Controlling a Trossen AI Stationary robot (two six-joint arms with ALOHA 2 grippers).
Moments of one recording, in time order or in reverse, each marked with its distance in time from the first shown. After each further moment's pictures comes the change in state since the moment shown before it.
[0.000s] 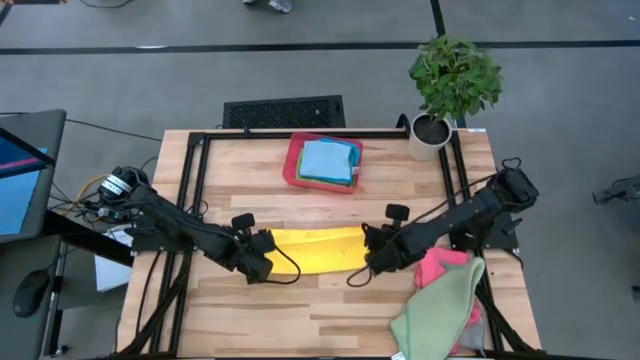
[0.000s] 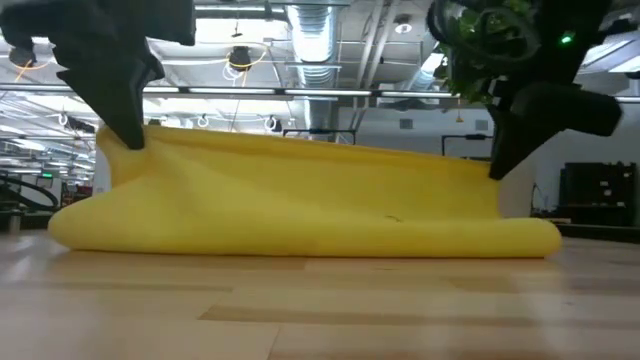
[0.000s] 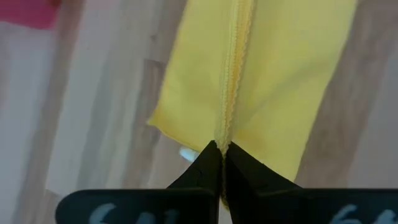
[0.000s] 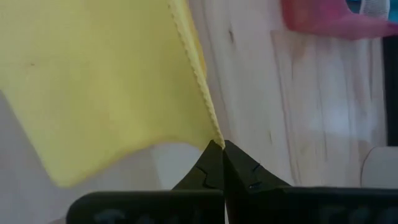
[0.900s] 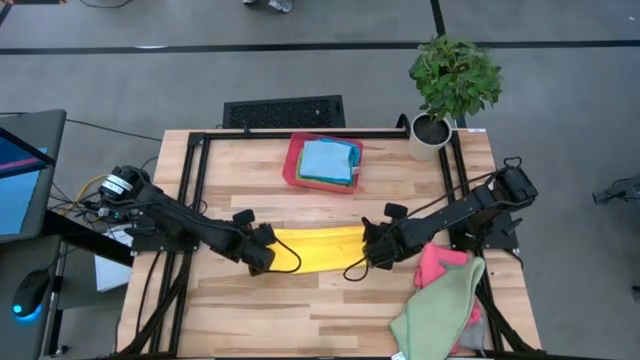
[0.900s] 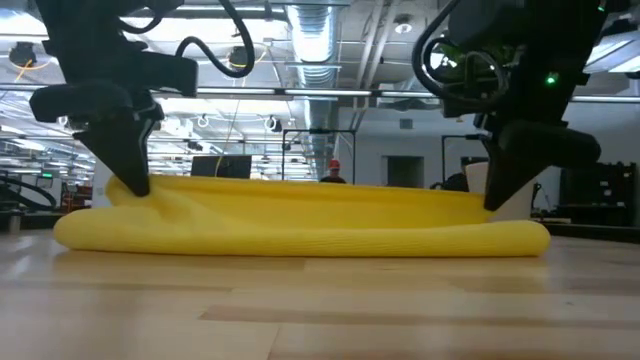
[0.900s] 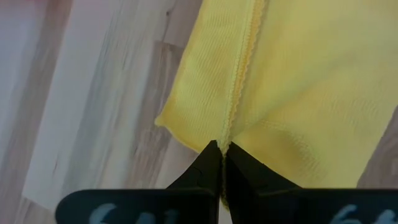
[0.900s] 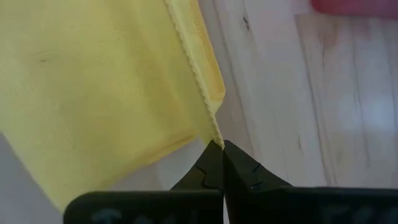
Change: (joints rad) left arm 0.081 0.000 -0.172 0.168 0.027 0.028; right arm -0.059 0.000 -0.120 0.186 -0.058 -0.019
